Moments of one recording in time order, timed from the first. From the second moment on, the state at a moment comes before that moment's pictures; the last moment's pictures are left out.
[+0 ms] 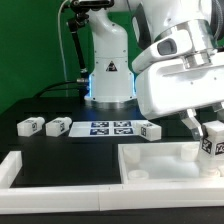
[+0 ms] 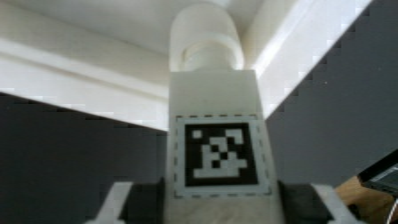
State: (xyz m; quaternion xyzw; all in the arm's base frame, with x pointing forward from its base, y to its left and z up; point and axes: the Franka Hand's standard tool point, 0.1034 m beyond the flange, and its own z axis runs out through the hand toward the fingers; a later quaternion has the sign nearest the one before) arm 0.621 0.118 0.089 -0.95 -0.20 -0.24 0.06
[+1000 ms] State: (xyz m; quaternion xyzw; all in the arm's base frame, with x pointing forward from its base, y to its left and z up) arm 0.620 0.118 0.086 -0.95 -0.20 -0.23 0.06
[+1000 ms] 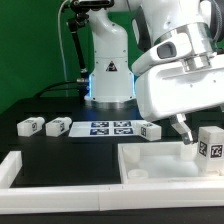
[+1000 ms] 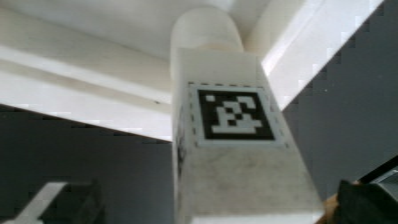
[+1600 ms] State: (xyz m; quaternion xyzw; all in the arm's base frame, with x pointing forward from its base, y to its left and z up) arm 0.614 0.125 0.093 -0.97 -0.12 -0.18 0.07
